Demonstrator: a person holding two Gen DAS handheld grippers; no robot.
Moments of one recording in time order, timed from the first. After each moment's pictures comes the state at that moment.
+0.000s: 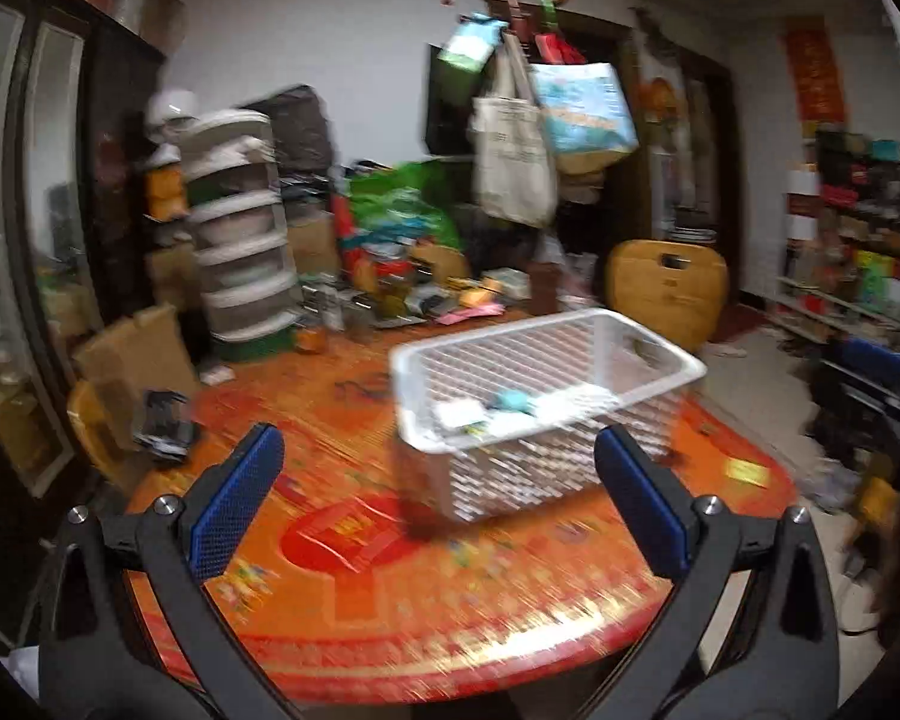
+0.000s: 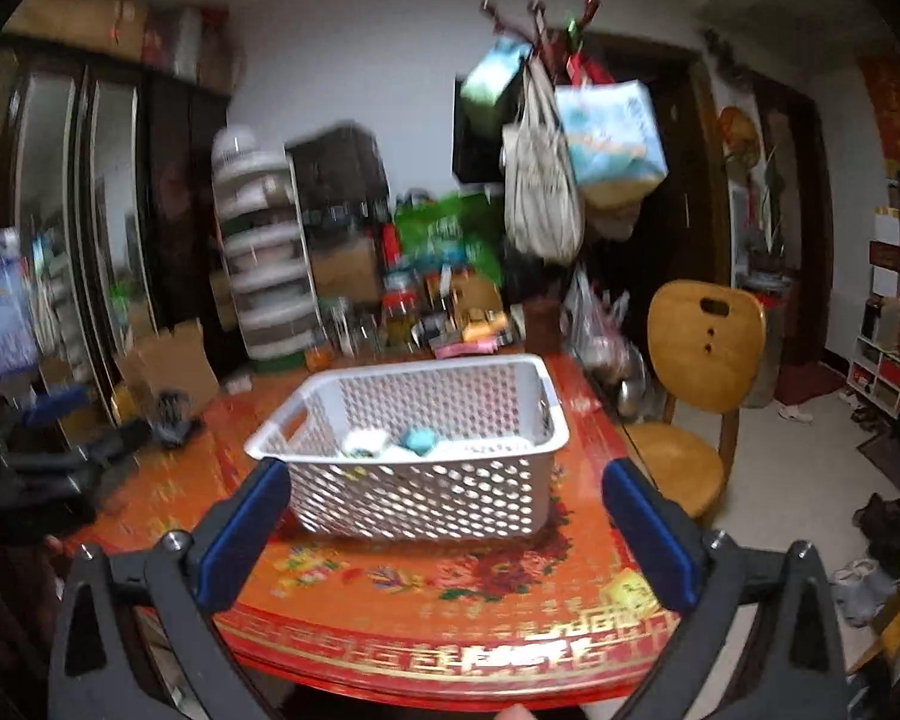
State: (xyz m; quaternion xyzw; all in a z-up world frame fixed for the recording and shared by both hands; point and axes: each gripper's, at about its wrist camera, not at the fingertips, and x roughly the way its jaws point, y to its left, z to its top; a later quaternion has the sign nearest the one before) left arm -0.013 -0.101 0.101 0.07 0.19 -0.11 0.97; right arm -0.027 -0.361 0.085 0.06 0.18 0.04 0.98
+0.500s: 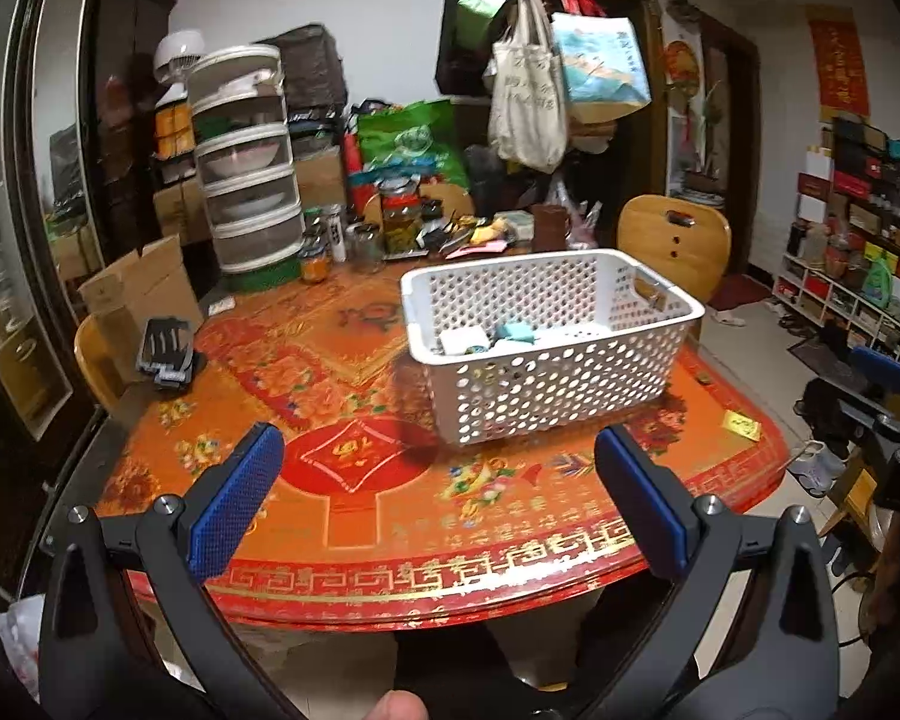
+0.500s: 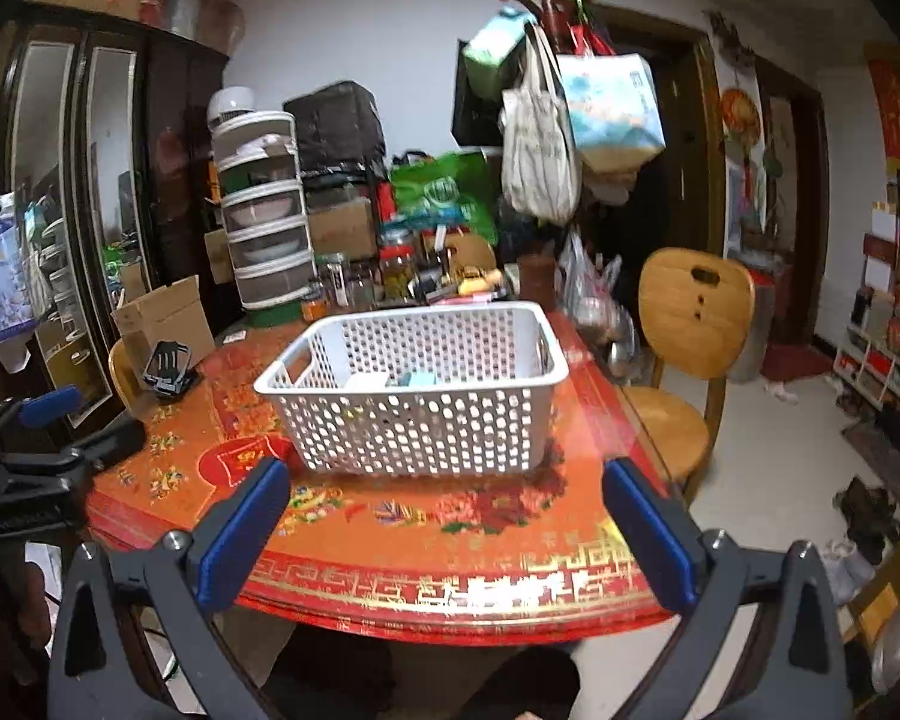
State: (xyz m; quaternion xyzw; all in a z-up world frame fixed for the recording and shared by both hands) left arm -0.026 -0.088 0.074 0.05 0.26 -0.07 0.96; right arm -0.037 -0.346 0.073 0.04 0.26 0.02 0.97
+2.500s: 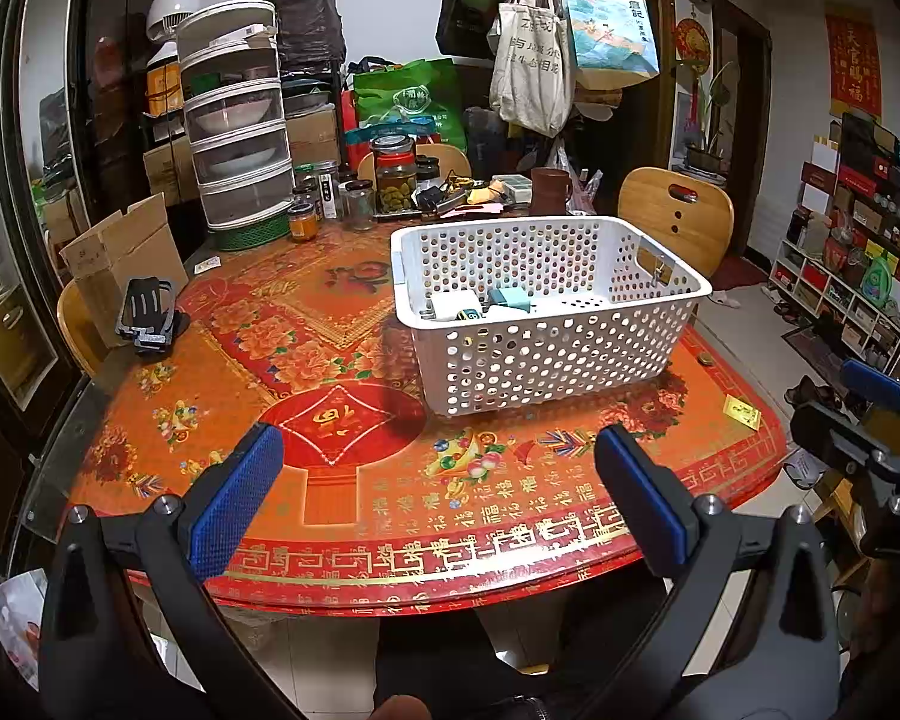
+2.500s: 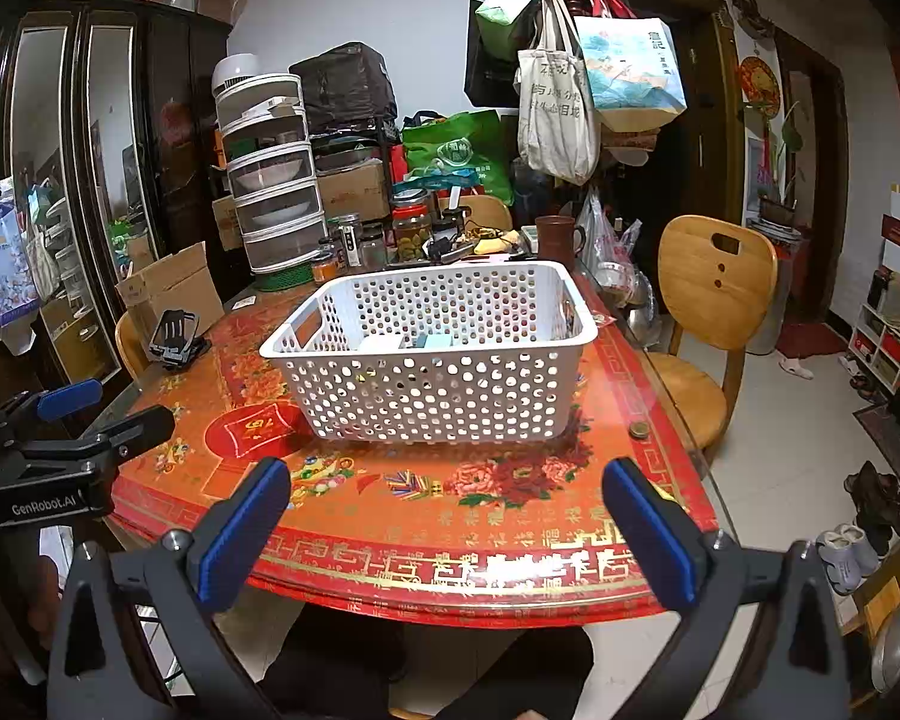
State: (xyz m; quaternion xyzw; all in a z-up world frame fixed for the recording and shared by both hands) left arm 0.007 -0.101 0.061 0.04 0.31 -0.07 0.95; right arm -0.018 -0.338 0.059 0.04 0.29 0.04 0.95
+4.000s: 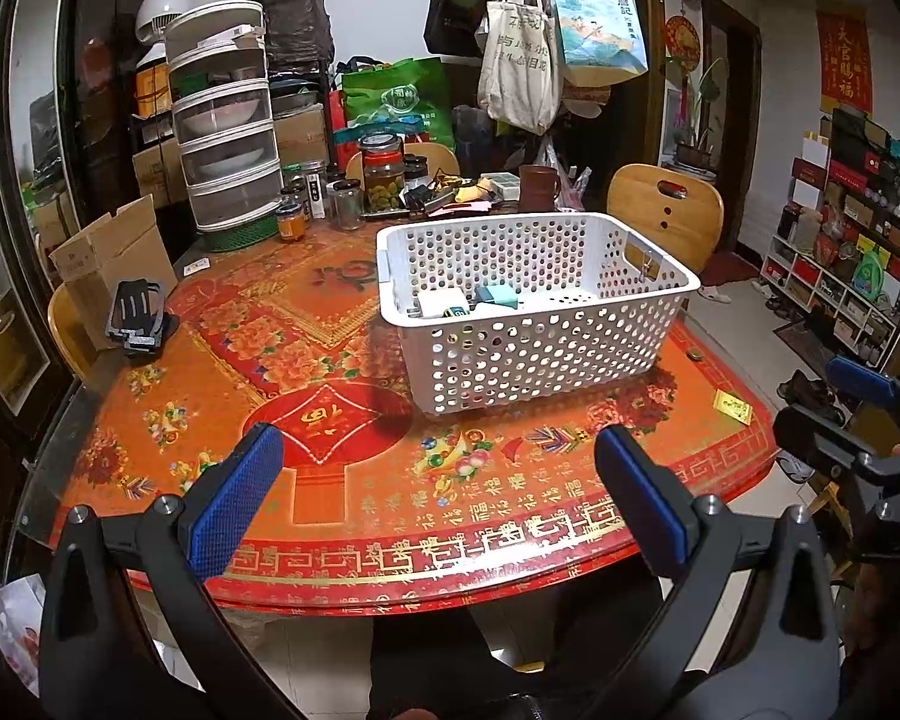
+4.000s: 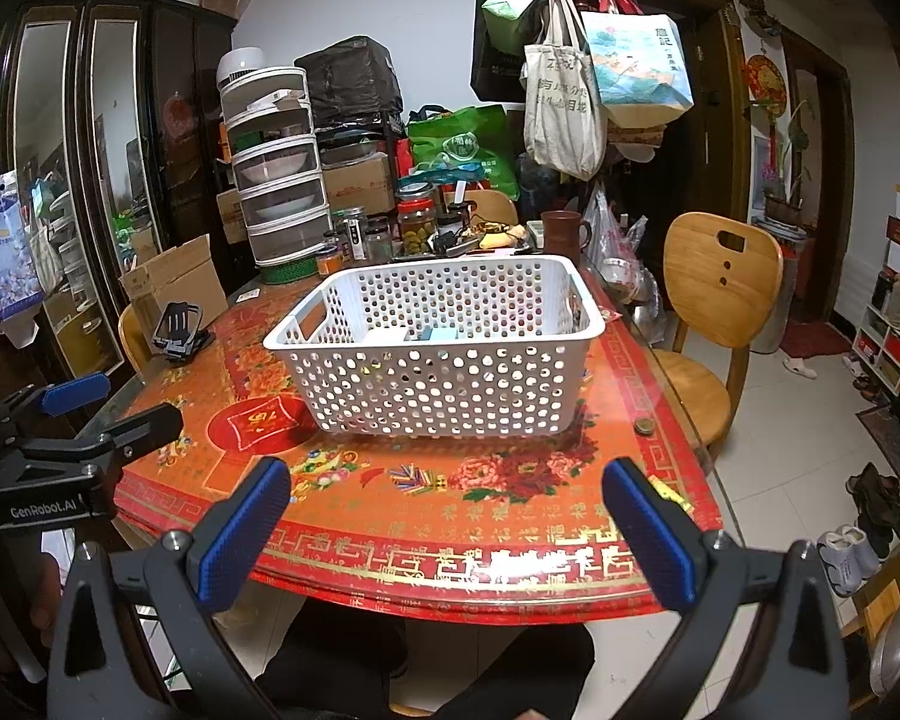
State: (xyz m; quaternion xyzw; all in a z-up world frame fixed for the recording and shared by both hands) left arm 0.000 -0.107 0.057 0.04 0.31 -0.09 0.95; right arm -0.019 -0.332 0.055 0.04 0.30 0.05 0.95
